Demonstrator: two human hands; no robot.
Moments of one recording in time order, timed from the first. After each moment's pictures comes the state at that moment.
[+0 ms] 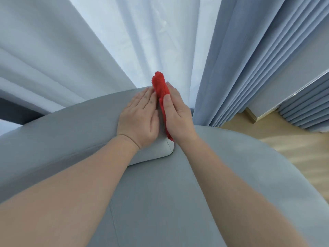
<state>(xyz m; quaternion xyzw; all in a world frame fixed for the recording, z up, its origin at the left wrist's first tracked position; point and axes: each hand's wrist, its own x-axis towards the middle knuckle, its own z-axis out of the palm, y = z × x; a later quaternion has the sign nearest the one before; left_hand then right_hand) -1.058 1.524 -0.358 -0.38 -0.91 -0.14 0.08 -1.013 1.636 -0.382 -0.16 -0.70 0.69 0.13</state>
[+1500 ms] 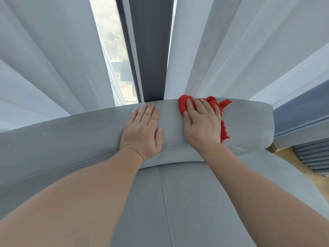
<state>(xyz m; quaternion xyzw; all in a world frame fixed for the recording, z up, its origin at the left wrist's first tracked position) -1.088 1.222 -0.358 -0.24 -0.97 -0.09 0.05 -1.071 1.405 -0.343 -0.06 -0.99 0.10 0.07</state>
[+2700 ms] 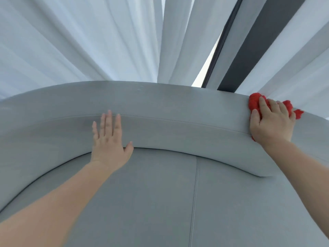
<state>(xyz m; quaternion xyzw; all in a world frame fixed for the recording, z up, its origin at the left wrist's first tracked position) -0.934 0.999 -0.357 0.09 -1.00 -0.01 0.00 -1.068 1.408 -0.337 -0.05 -1.00 0.05 0.05</state>
